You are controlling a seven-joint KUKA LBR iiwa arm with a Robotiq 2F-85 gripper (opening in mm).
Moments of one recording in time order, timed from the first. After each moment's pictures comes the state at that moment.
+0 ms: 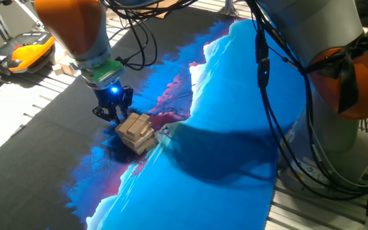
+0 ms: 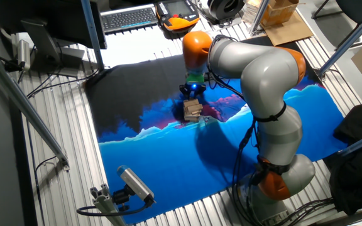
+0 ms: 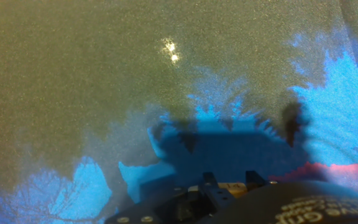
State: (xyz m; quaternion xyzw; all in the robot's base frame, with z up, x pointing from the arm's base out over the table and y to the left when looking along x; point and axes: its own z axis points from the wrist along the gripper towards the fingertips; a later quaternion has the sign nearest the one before) arm 0.560 0.120 0.059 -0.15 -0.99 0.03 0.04
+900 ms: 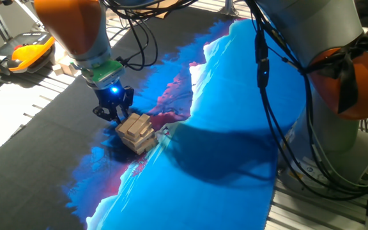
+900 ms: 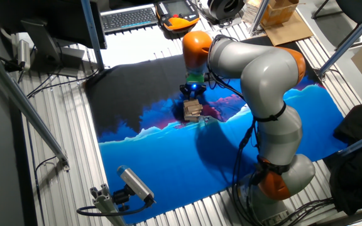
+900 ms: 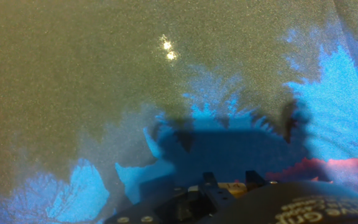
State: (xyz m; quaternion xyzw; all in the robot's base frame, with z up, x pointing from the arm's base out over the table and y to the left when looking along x) arm 0.558 0.119 0.059 -0.17 -0.98 0.03 0.04
